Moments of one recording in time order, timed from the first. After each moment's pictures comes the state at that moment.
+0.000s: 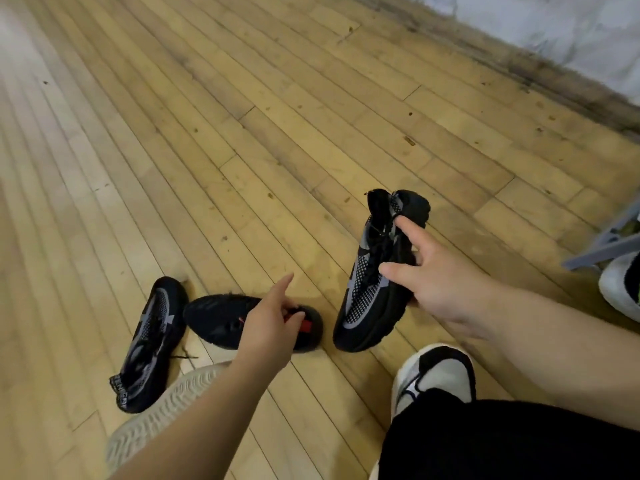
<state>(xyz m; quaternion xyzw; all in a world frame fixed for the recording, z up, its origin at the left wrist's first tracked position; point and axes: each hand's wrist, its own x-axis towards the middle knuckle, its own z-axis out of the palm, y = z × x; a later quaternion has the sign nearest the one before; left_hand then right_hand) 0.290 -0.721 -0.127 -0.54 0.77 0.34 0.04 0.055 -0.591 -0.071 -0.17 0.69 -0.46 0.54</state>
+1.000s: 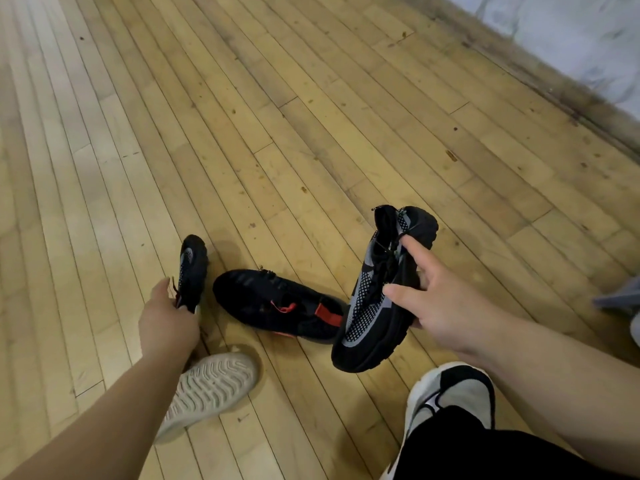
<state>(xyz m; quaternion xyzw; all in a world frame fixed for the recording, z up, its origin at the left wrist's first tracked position) 0.434 -0.819 -0.131 -0.74 0.63 0.22 -0.09 0.097 -0.620 -0.058 -0.19 0.69 -0.41 0.57</state>
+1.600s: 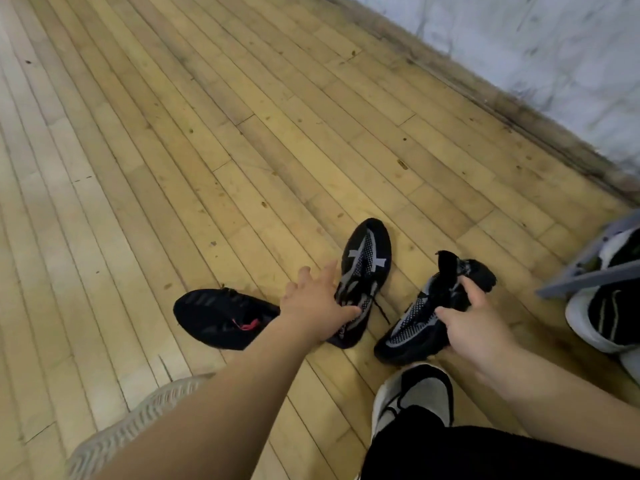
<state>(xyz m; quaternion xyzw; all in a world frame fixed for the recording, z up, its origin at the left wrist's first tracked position) 0.199 -0.728 -0.116 -0.45 0.81 0.29 0.24 0.049 -0.546 -0.095 0.02 0.82 -0.39 0.43</state>
